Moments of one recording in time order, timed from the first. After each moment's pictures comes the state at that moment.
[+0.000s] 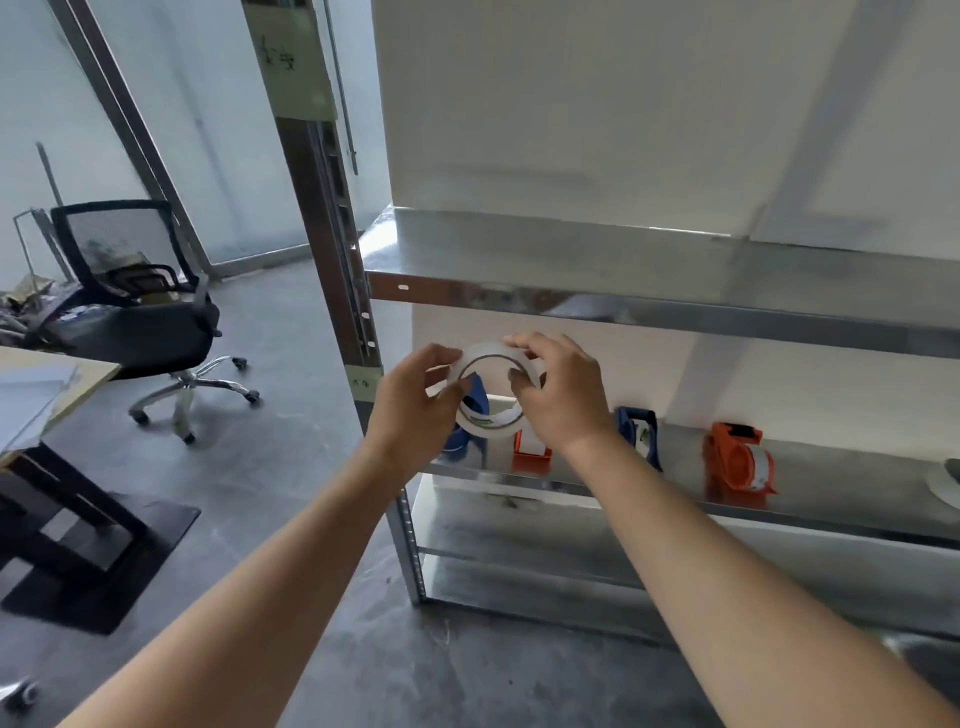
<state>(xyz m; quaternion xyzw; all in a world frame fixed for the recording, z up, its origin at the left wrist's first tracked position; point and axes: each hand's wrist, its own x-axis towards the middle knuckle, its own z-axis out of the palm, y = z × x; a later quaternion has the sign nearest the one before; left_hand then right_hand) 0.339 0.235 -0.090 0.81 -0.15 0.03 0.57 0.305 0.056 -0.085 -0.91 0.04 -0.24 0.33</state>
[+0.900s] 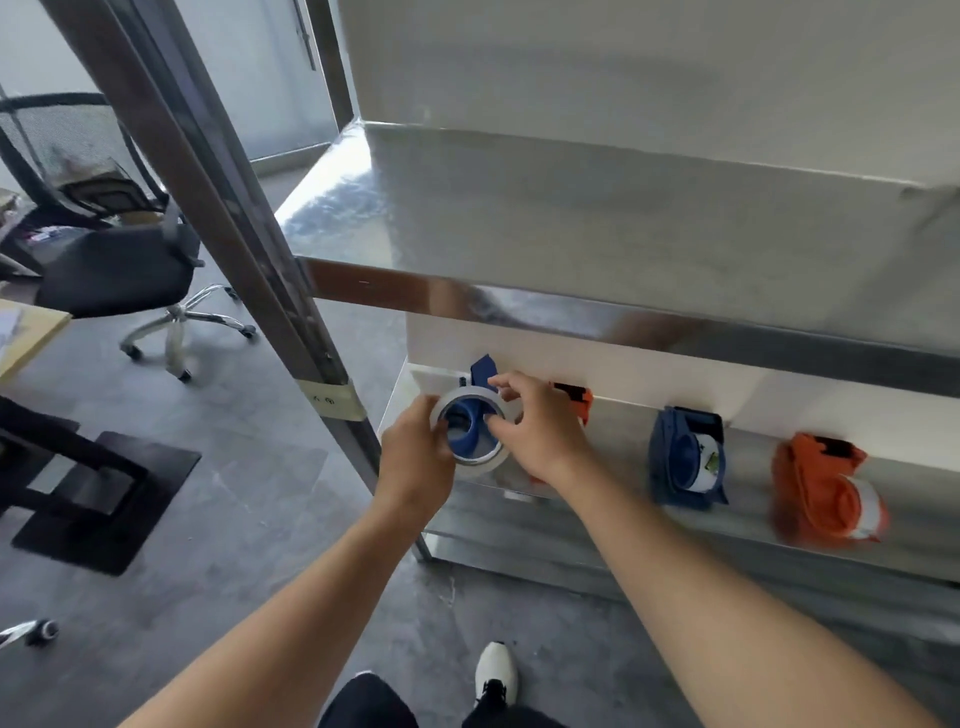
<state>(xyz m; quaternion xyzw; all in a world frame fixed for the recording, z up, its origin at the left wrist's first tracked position) 0.446 0.197 -0.226 0.89 -0.01 -0.04 0.45 0.441 0.034 -0.214 -0.92 0.07 0.00 0.39</state>
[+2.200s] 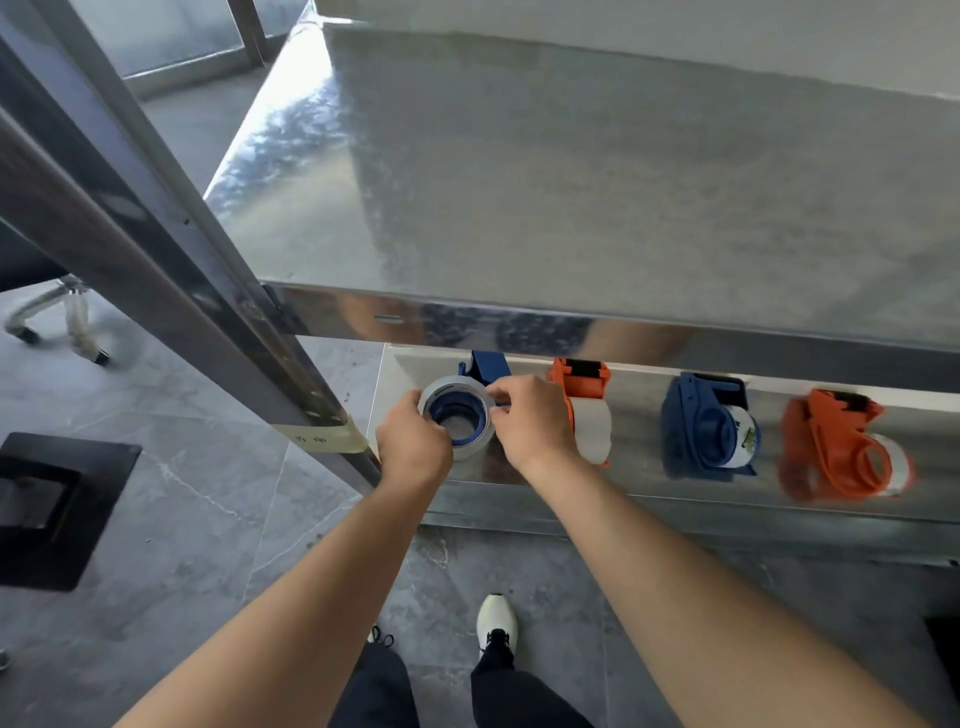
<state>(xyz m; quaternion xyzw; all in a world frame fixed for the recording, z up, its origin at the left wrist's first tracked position) 0.525 0.199 -0.272 0.87 0.14 -0.20 0.42 0.502 0.067 -0.285 -0.93 0.21 0.02 0.31</state>
